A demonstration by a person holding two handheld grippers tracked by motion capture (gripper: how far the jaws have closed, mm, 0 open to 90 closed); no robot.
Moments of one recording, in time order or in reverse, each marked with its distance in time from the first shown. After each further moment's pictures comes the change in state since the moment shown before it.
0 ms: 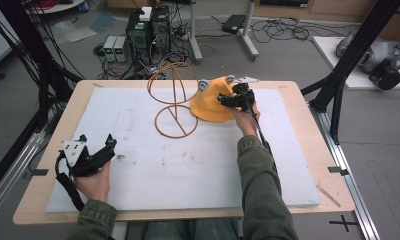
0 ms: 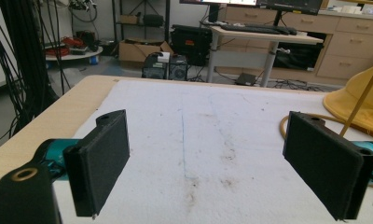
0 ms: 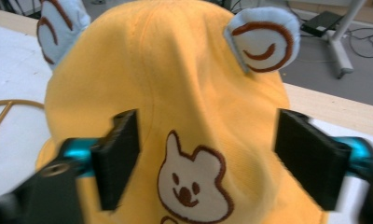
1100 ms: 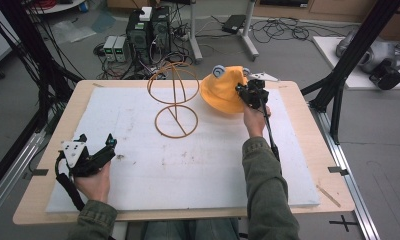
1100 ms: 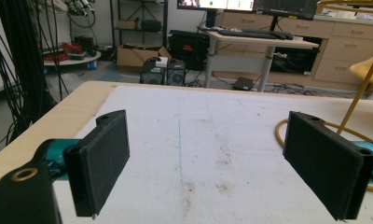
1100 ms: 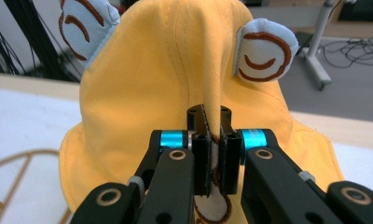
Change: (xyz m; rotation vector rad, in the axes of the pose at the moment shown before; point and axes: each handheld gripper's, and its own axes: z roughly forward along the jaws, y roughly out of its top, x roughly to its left) left arm -0.002 0.003 -0.003 -0.021 -0.011 0.003; right arm -0.013 0.014 -0.052 -0.144 -0.053 0.136
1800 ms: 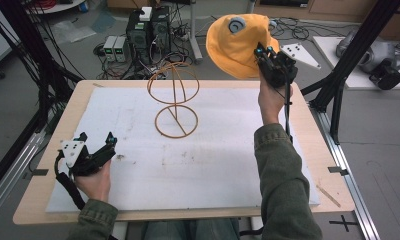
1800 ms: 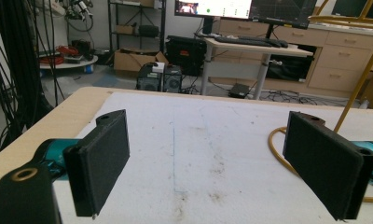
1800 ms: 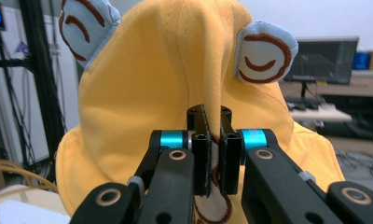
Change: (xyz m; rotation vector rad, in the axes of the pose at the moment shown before) left arm -0.002 0.005 -0.001 -0.020 -0.013 -0.015; right arm 0.021 0.095 -0.106 -0.452 0.009 -0.056
